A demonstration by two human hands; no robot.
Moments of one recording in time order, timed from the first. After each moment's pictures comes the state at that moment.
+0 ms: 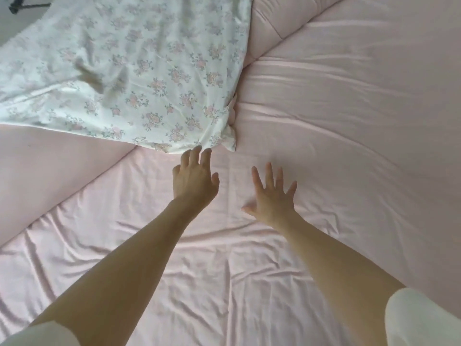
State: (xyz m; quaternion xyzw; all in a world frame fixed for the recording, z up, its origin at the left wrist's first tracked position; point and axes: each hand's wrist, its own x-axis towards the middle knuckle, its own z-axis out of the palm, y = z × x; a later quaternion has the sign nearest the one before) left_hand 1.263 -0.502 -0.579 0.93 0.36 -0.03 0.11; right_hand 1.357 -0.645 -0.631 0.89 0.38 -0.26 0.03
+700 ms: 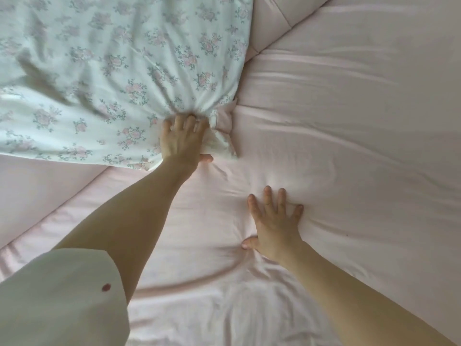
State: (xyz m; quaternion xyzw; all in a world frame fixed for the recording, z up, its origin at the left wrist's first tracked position) left_hand 1.364 -0.386 -0.643 0.95 0.27 -0.07 -0.14; right_hand 1.376 -0.621 -0.686 0.86 0.41 -0.29 0.06
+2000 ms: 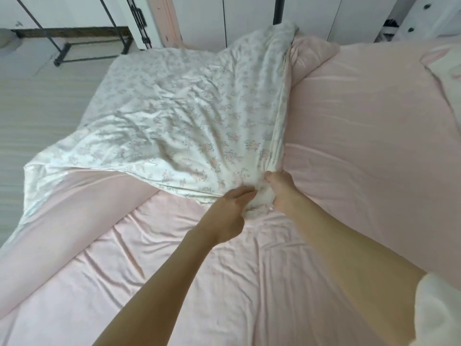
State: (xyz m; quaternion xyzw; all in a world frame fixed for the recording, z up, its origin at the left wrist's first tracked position) left_hand 1.141 -0.551 -0.424 0.94 0.12 -0.01 0.32; right_hand 1.281 -0.617 -0.435 0.72 -0.10 -0.39 -0.57
